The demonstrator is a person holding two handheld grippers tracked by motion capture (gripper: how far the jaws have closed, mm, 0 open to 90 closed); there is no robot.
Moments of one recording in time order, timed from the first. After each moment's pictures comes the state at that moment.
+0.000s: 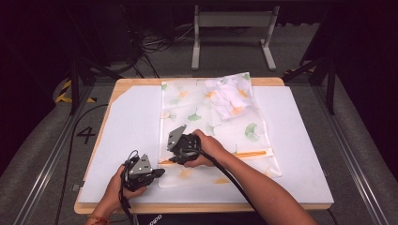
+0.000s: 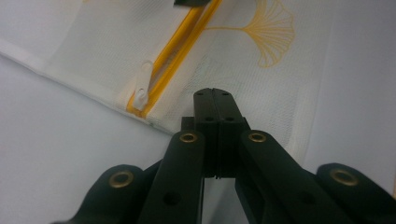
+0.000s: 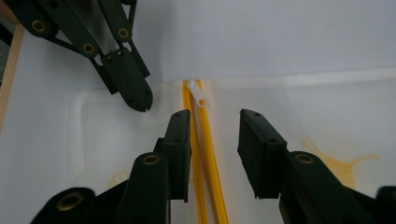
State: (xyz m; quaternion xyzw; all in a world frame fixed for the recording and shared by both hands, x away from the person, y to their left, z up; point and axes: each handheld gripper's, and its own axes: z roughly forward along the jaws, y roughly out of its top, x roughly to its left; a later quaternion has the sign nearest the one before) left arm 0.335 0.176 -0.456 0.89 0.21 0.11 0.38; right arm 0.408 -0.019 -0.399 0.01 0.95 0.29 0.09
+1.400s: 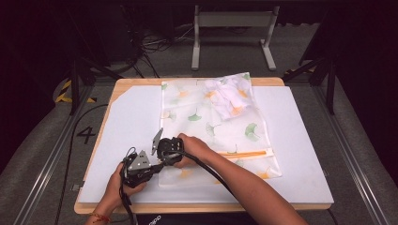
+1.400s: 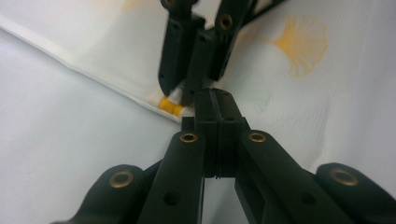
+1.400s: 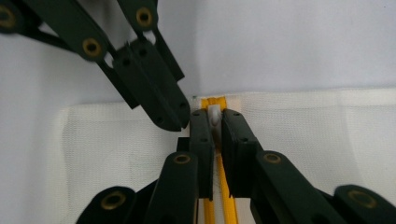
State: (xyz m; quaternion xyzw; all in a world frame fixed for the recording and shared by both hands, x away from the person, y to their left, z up) left arm 0.343 0.177 -0.457 0.88 0.23 0.13 0.38; right arm 0.417 0.024 -0.422 0.00 0.98 0.21 0.04
